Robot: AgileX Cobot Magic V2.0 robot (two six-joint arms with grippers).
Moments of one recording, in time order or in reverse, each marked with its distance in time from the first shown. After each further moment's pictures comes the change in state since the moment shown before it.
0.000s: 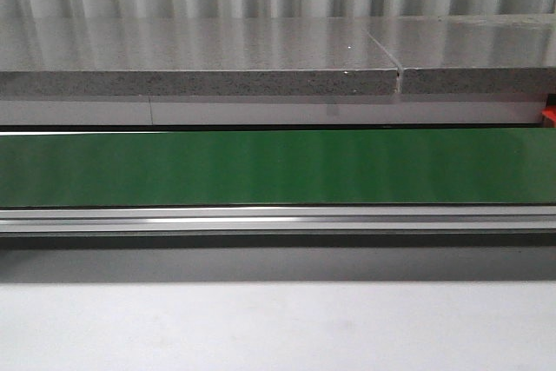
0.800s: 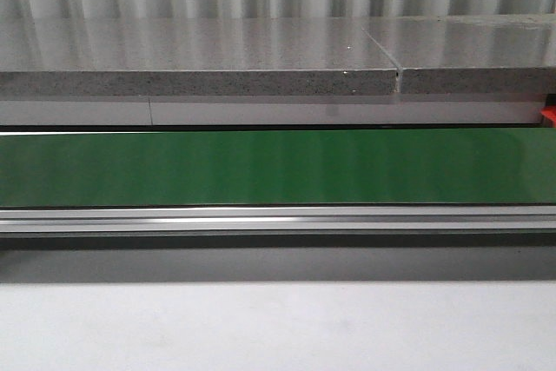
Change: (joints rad) left arm -0.199 -0.470 0.168 -0.068 -0.318 0.053; right arm 0.000 0.000 0.000 0.000 0.000 0.000
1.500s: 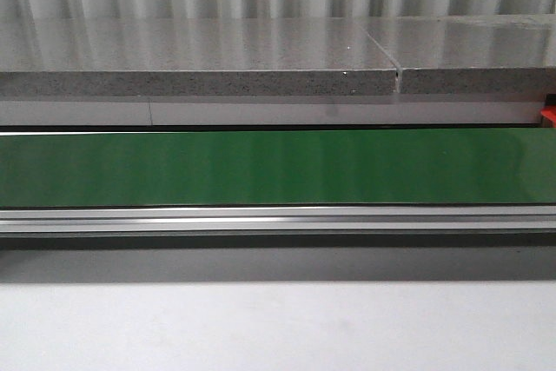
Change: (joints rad) left arm -0.323 -0.265 0.116 0.009 -0.266 0.244; right arm 0.000 0.000 0.000 0.002 0.000 0.000
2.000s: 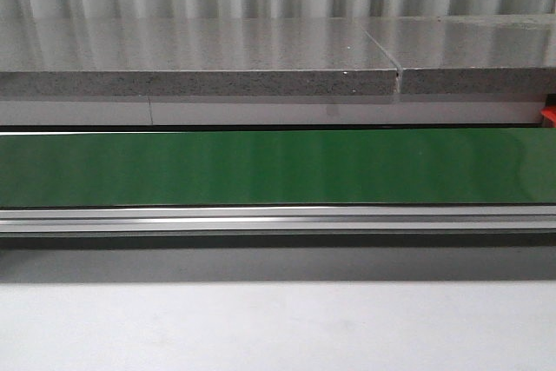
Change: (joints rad) left arm -0.056 -0.014 0.019 -0.019 0.035 0.099; right arm 0.000 0.035 -0.012 0.000 -0.022 0.000
